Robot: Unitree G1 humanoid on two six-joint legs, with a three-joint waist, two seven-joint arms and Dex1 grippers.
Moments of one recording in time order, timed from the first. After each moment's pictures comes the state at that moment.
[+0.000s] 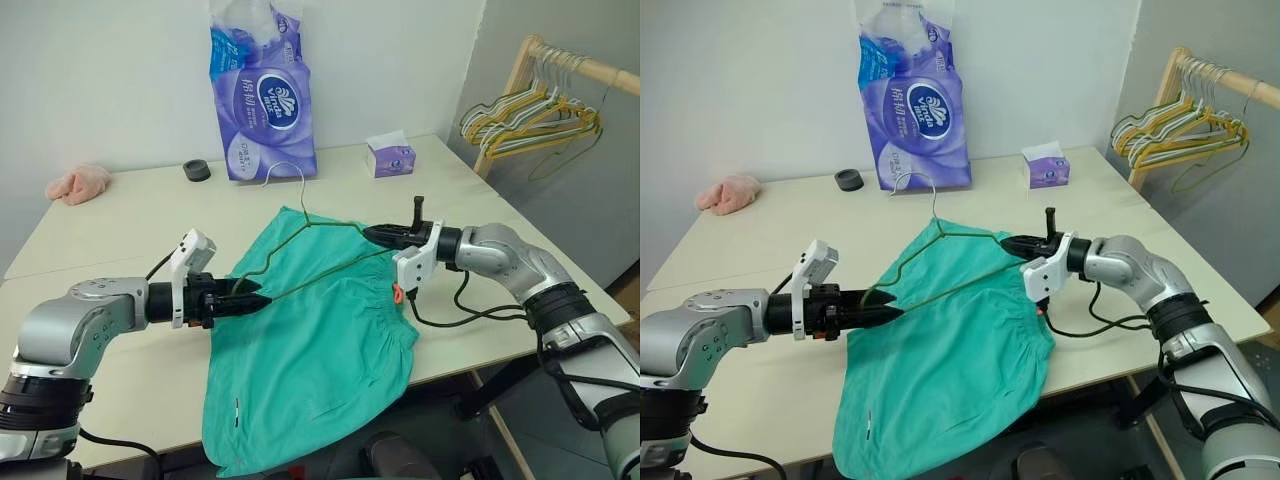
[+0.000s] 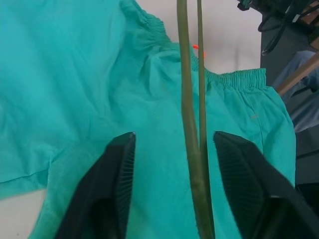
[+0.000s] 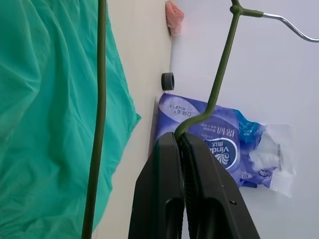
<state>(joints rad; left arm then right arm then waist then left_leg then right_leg) -0.28 0.89 0.08 -0.13 -0.67 0.89 -1.10 -0.80 -0.60 0.42 0.54 -0.52 -0.86 0.47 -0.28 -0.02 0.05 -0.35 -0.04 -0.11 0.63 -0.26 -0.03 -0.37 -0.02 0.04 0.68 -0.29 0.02</state>
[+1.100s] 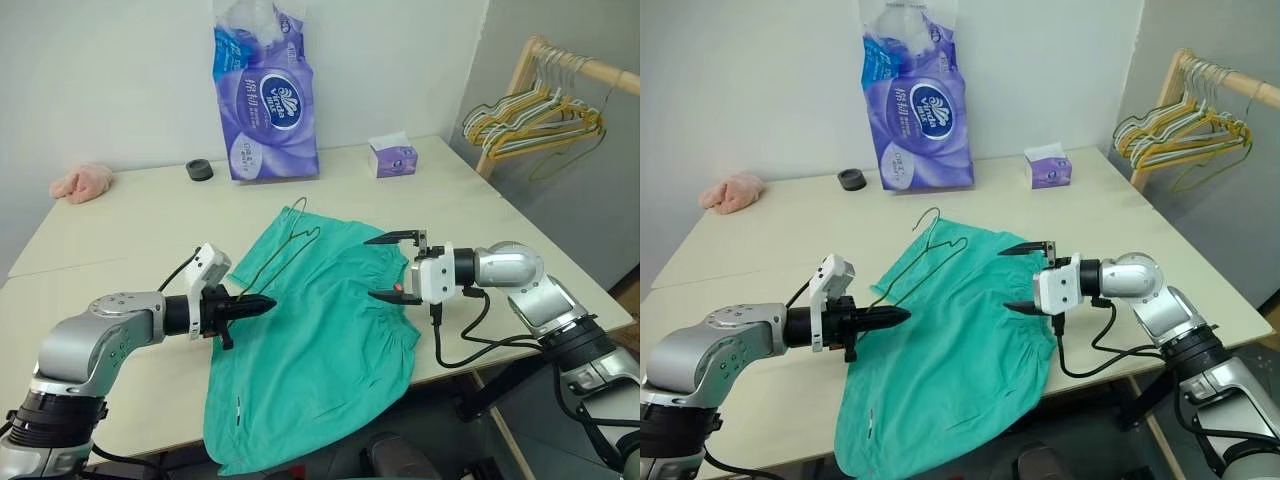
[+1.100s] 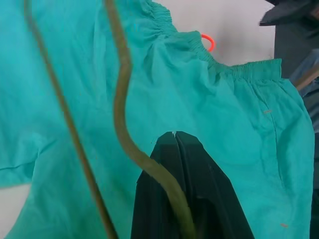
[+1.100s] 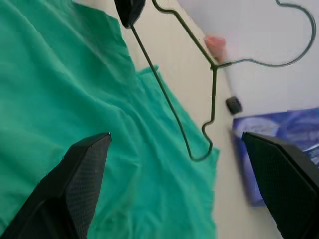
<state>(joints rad) -0.20 0.83 0.08 -0.22 -0.65 0.84 -1.00 -0.62 -0.68 0.41 0.16 0.10 -0.35 0.98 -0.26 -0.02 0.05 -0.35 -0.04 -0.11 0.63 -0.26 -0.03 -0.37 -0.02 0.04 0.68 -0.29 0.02</state>
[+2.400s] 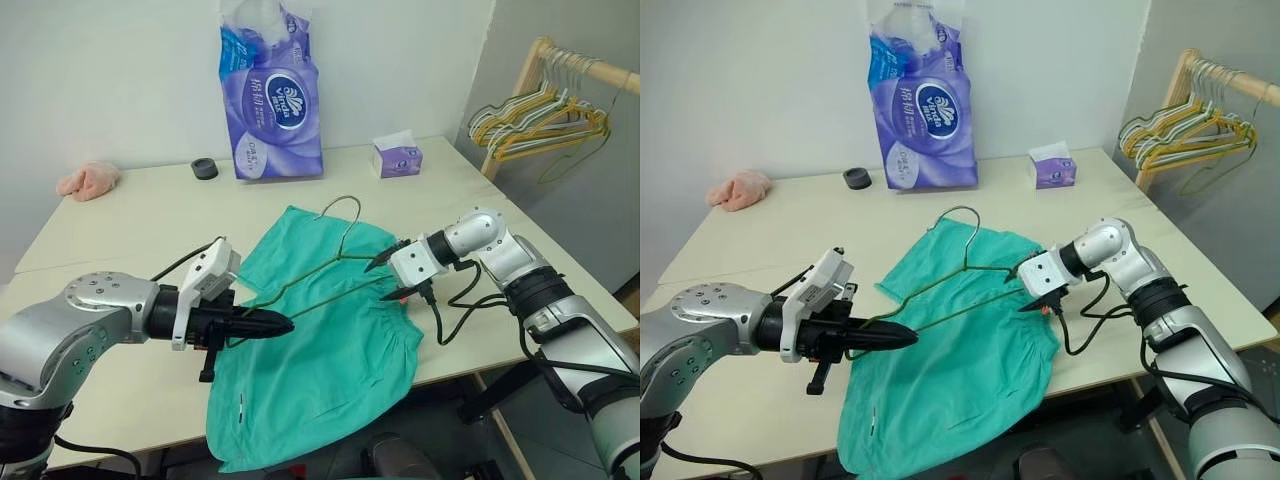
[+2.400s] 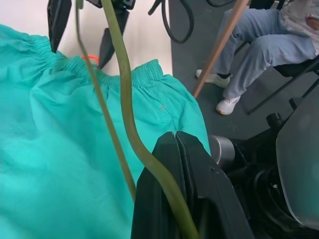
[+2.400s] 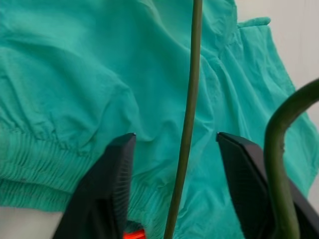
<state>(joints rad) -0.21 1.00 0.11 -0.48 -0.82 0.88 -1.18 -0.93 -0.53 0.49 0.63 -0.08 -0.50 1.43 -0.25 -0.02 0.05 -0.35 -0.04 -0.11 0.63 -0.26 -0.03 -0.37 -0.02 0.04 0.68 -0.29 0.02</state>
